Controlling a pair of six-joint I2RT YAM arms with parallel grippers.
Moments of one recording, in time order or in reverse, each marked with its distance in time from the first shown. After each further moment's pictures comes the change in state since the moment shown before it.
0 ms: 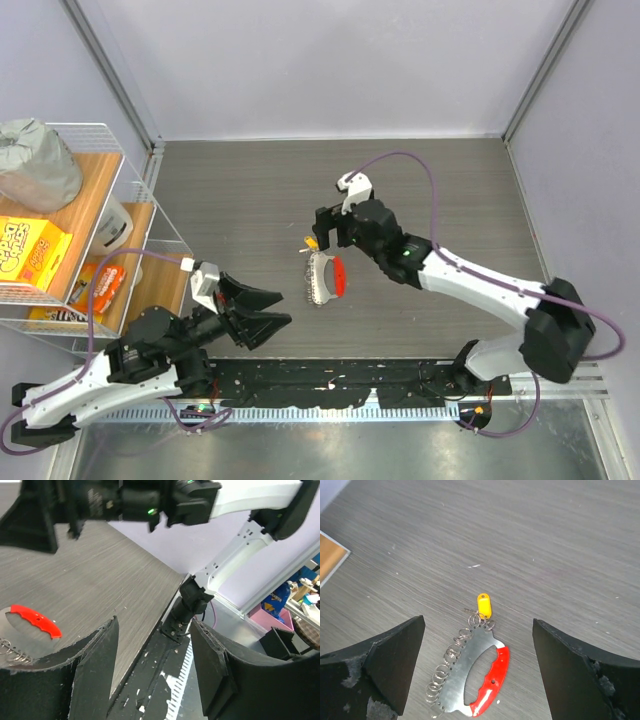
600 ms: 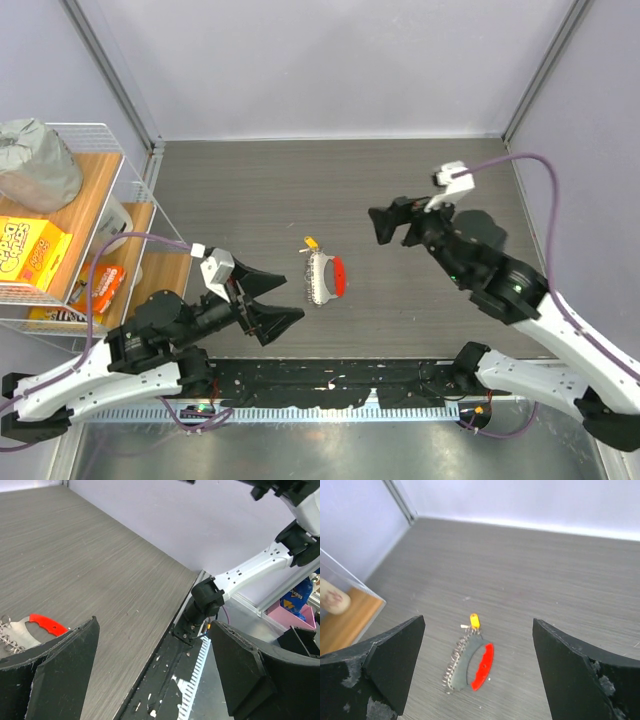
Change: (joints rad) left arm 0.000 0.196 0.146 -0.024 -0.024 0.079; right arm 0.002 -0.524 0.116 -0.423 0.130 0.047
